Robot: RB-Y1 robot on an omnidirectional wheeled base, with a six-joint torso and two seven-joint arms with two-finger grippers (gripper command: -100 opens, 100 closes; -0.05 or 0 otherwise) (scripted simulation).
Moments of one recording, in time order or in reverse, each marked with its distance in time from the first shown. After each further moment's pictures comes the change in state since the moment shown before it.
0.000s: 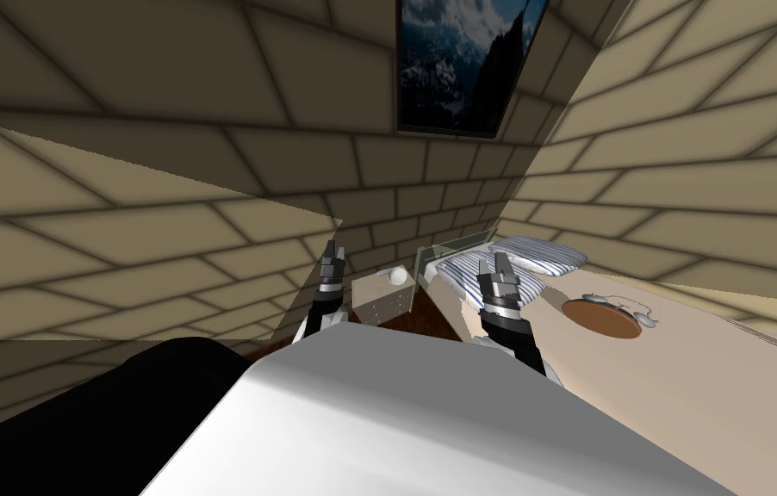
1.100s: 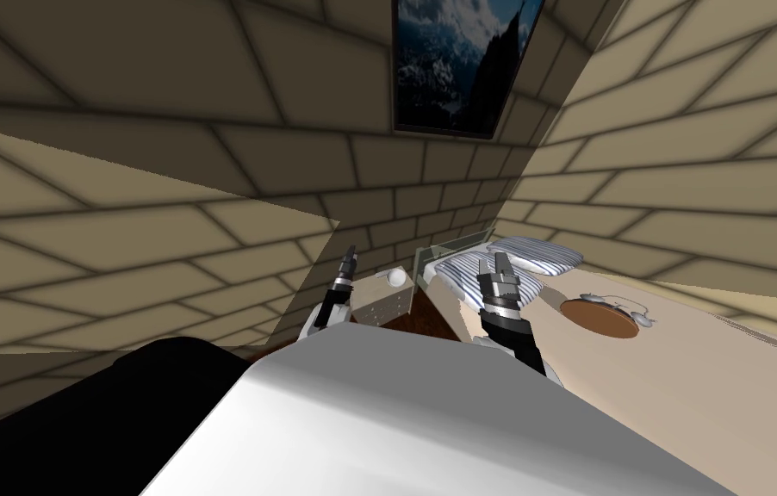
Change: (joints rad) left arm -0.116 0.084 -0.014 0.135 -0.026 0.260 -0.036; right arm 0.000 0.000 0.000 0.000 0.000 0.000 0.000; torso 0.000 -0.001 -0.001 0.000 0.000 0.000
